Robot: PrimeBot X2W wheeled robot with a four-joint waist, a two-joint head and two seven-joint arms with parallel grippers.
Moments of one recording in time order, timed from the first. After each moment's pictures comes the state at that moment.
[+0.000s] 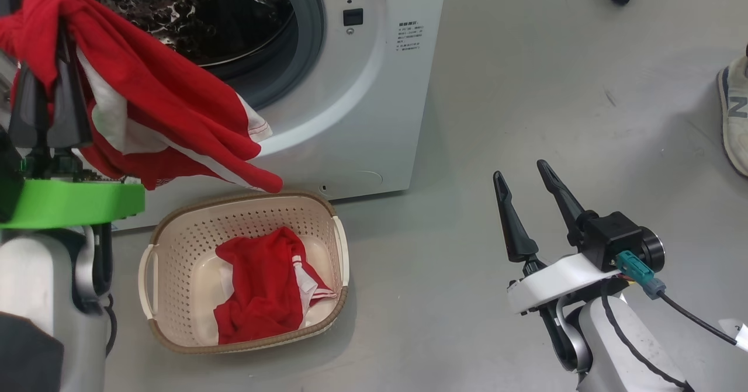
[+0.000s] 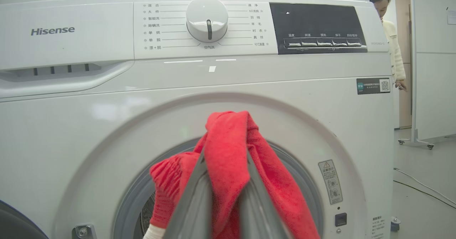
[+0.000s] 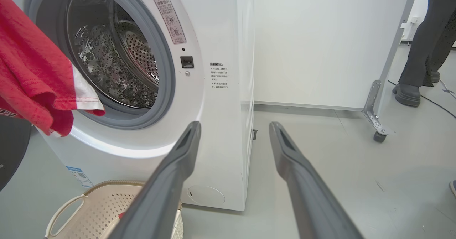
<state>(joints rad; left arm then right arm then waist) -0.44 0.17 -0.04 -0.02 -0.28 0.03 -0.22 -0.22 -0.07 0.32 0.23 0.29 -0.01 -0.26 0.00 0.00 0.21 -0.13</state>
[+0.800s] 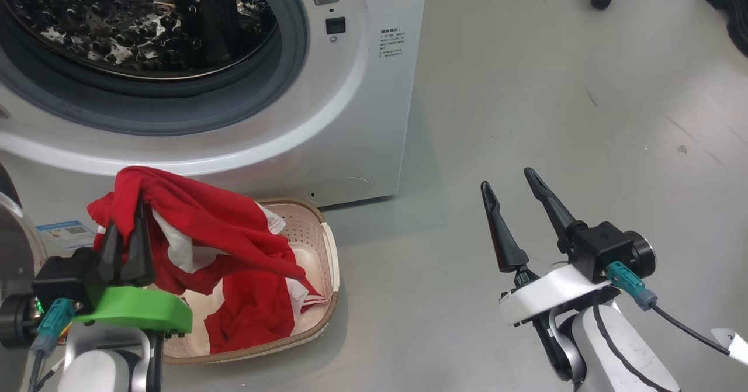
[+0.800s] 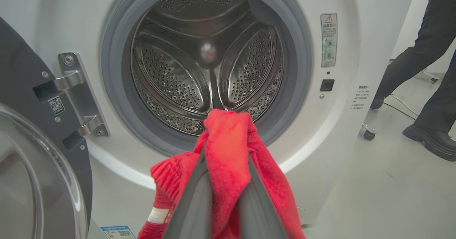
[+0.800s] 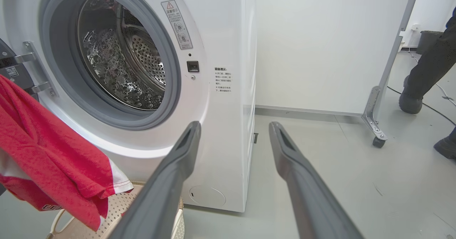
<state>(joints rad) -0.11 0.11 -0.06 0.01 -0.29 0.08 -0.12 -0.19 -0.07 0.34 0.20 0.27 0.01 -0.26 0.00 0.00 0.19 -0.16</state>
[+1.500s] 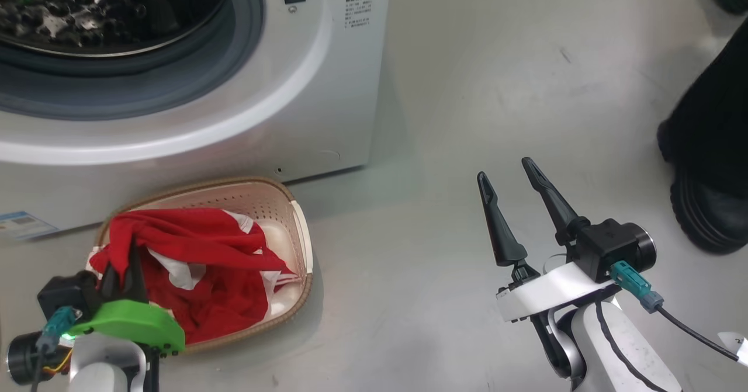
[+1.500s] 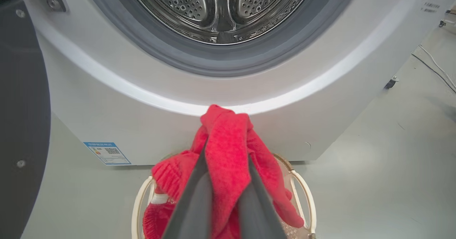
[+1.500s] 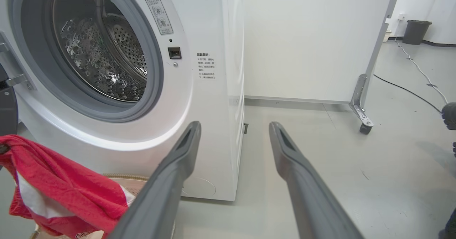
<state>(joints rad) -0.13 0.09 -0.01 0.29 -0.35 0.09 -0.13 -0.18 -0.06 0.34 0.13 0.26 0.00 -0.26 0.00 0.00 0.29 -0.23</state>
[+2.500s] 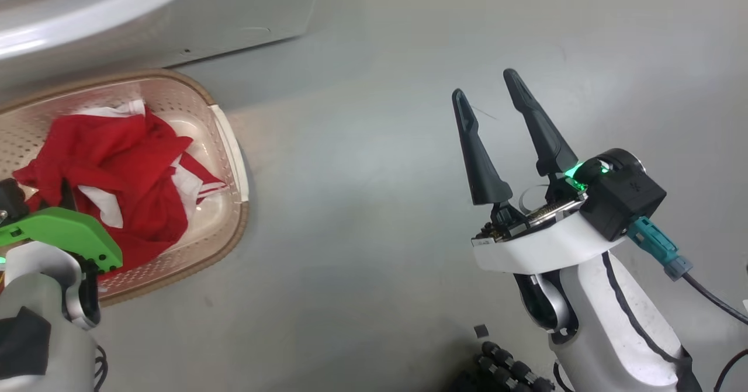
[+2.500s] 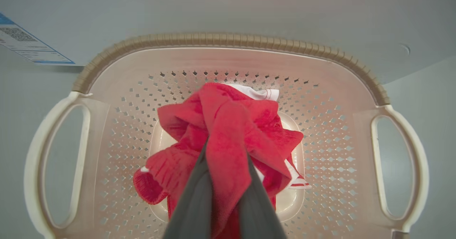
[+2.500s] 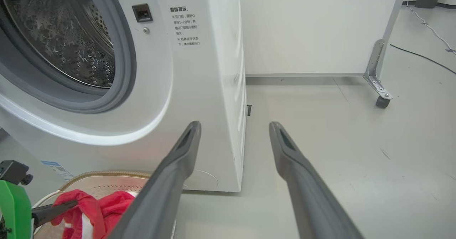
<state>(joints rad) -0.50 0.18 0.04 0.69 -0.40 0.08 -0.02 -0.32 -0.05 0.43 -0.04 0.36 -0.02 -0.26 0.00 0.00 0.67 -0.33</state>
